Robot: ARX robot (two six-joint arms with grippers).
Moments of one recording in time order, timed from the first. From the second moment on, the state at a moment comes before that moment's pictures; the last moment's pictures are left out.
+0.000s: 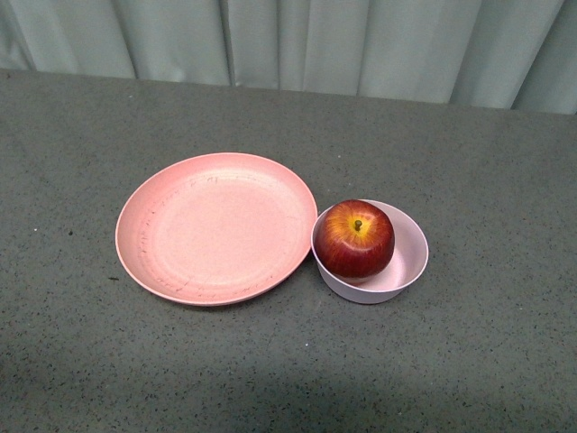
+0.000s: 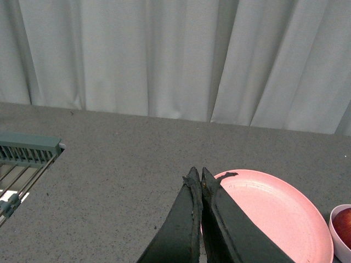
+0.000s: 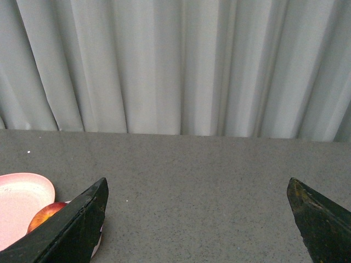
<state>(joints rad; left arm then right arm) 0.00 0.48 0.02 0.48 0.00 -0.01 0.00 0.00 0.01 0.00 0.00 0.00</state>
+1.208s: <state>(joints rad) 0.00 0.01 0.02 0.00 0.00 -0.01 0.00 0.00 0.01 0.00 0.00 0.00</state>
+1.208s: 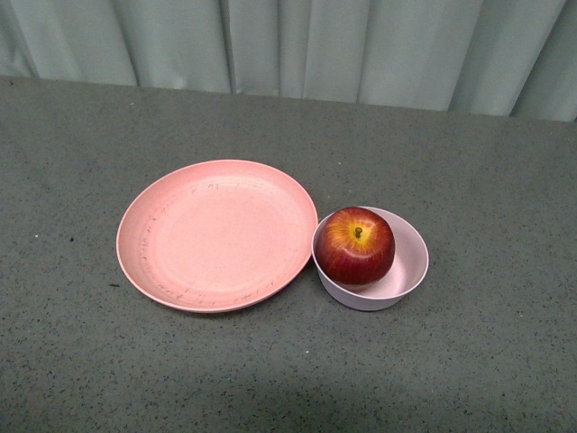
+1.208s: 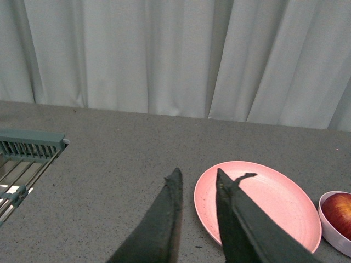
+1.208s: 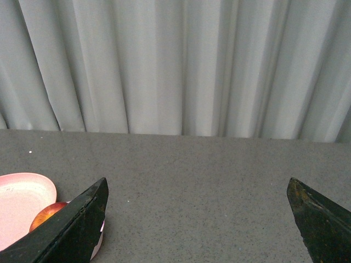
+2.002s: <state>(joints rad) 0.00 0.01 0.02 0.00 0.00 0.00 0.00 0.00 0.01 0.00 0.00 0.00</state>
